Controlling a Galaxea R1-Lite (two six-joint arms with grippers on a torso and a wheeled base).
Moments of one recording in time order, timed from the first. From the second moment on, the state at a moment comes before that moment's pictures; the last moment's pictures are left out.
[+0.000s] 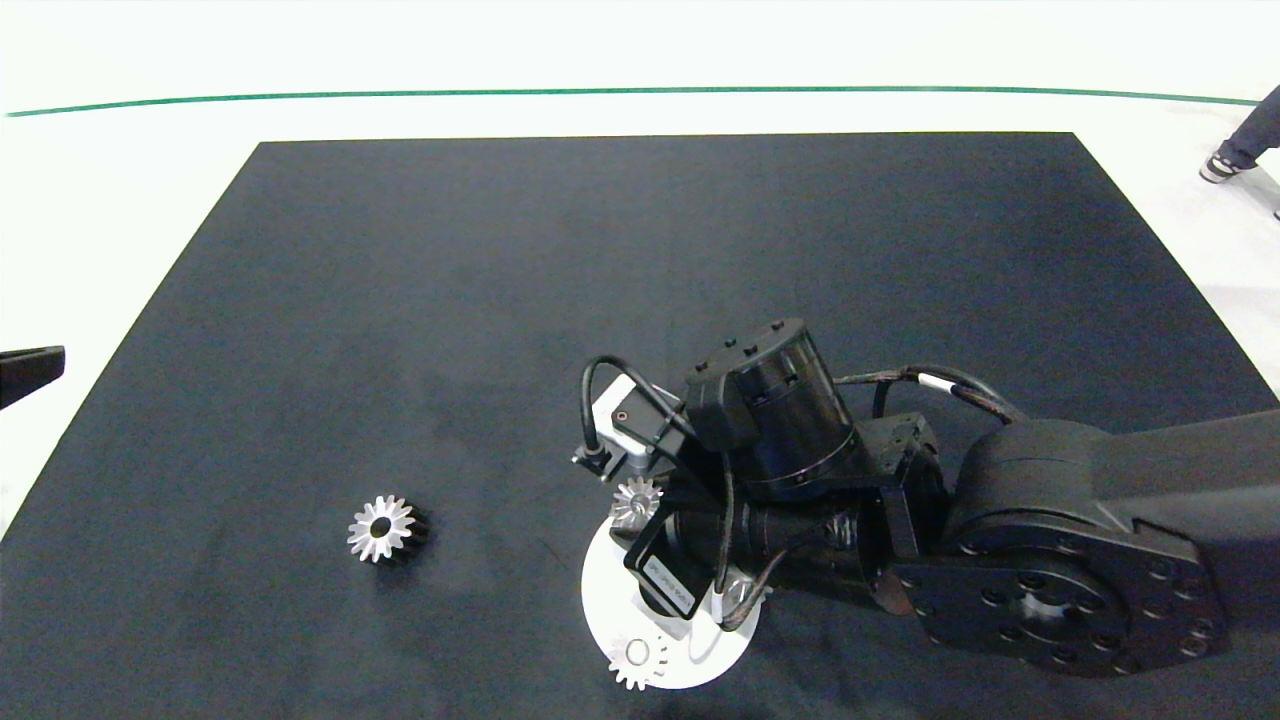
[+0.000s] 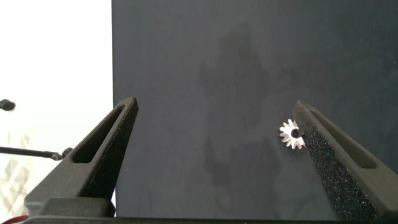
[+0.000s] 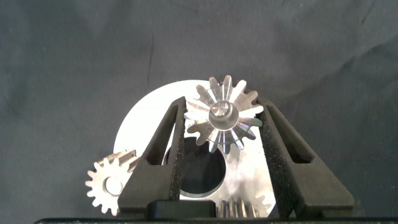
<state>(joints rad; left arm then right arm) -0.33 0.92 -1.16 0.50 0.42 0.14 0.92 1.90 -1.25 -0.03 -0.16 -0.24</state>
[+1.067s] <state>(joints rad) -0.35 0.92 -1.15 0.50 0.42 0.14 0.92 1.94 -1.24 -0.10 -0.16 -0.24</state>
